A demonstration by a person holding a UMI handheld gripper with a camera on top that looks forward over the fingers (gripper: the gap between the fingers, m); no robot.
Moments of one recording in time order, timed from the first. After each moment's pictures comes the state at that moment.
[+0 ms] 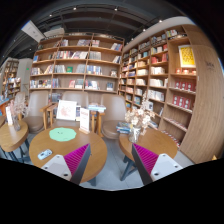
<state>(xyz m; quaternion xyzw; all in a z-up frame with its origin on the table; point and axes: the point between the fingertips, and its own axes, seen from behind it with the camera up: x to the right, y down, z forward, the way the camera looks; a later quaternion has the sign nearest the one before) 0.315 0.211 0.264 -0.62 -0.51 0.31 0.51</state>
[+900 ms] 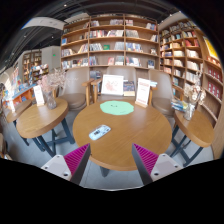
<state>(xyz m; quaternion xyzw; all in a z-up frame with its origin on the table) 0.288 -0.063 0.117 -0.59 -0.64 0.36 0.34</state>
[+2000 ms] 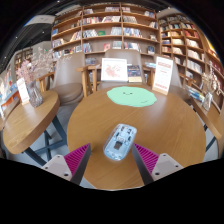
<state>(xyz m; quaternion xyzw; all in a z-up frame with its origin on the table) 0.121 -0.163 -0.012 -0.64 -0.63 0.32 0.31</state>
